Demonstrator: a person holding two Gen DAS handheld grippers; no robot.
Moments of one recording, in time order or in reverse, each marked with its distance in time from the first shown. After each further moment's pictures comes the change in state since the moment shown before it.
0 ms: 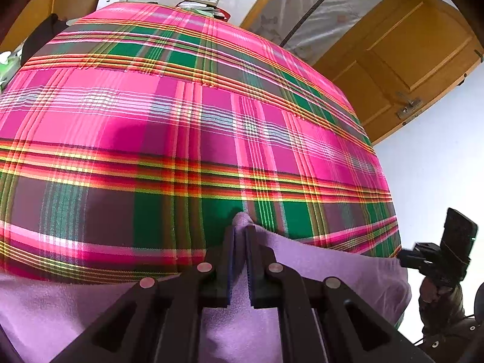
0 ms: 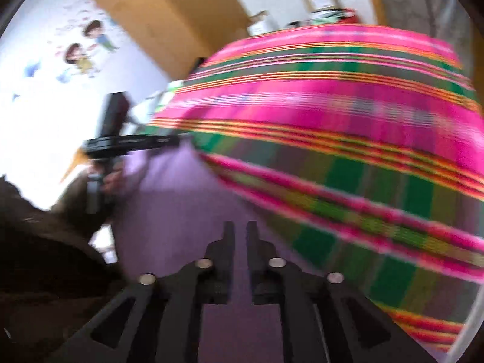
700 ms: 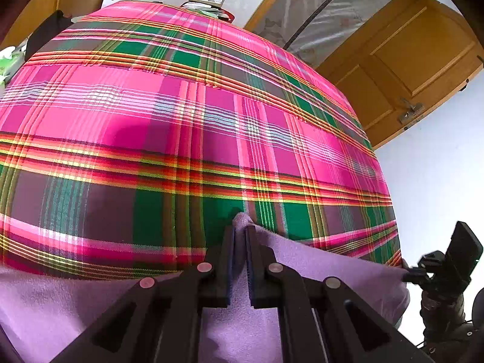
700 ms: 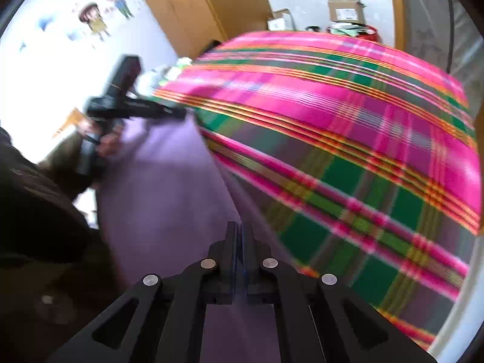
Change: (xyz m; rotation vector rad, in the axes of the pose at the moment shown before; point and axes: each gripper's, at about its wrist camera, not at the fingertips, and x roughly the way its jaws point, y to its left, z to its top) left arm 0.000 0.001 -0.001 -0.015 -0.008 0.000; right arm -0.006 0.025 -0.013 -0.178 0.040 -0.005
